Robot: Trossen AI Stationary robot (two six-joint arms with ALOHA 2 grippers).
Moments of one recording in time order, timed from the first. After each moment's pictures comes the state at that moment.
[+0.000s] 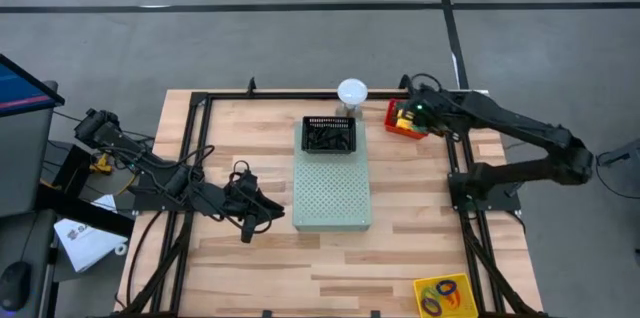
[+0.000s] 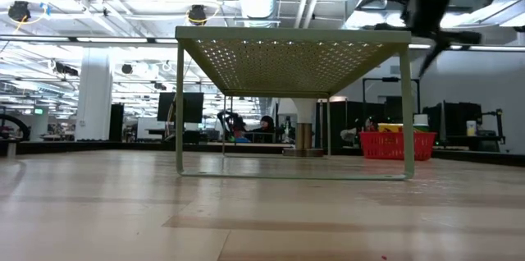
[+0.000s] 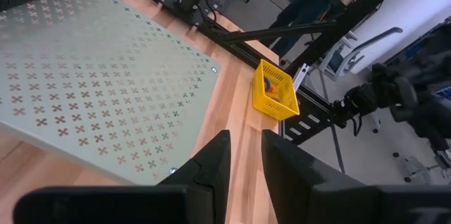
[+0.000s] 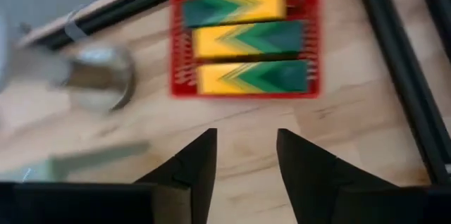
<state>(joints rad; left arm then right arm) -0.54 1.08 0.80 -0.09 -0.47 -0.79 -0.50 1.15 1.06 -1.14 0.35 1.35</state>
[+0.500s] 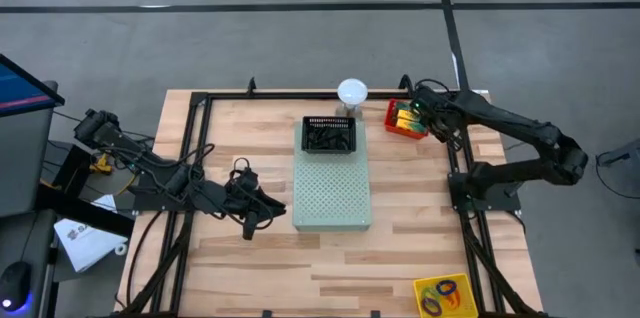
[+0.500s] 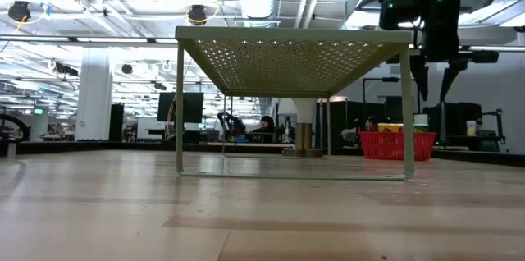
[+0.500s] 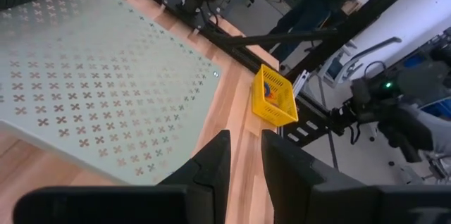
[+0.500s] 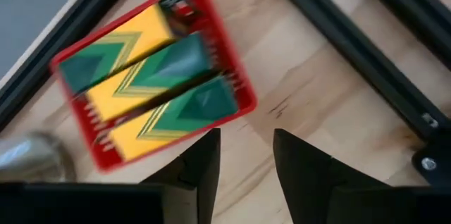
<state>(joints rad) -0.52 1.08 0.80 -0.08 -0.47 -0.82 -0.66 1.16 0.91 -1.13 0.31 1.64</state>
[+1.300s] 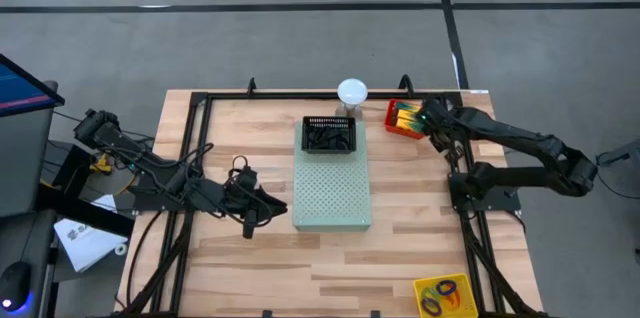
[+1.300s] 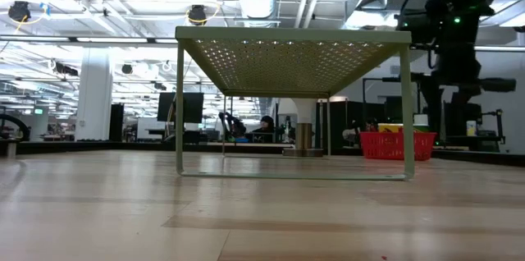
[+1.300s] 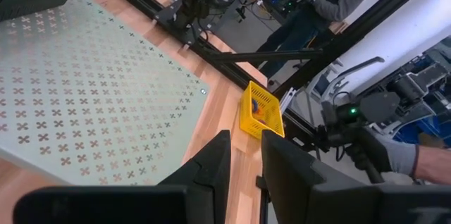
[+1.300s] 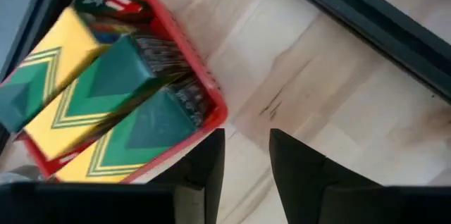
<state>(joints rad) -0.52 1.08 0.80 -0.01 -0.49 -0.83 -0.70 1.07 0.67 -0.92 0.26 1.77</state>
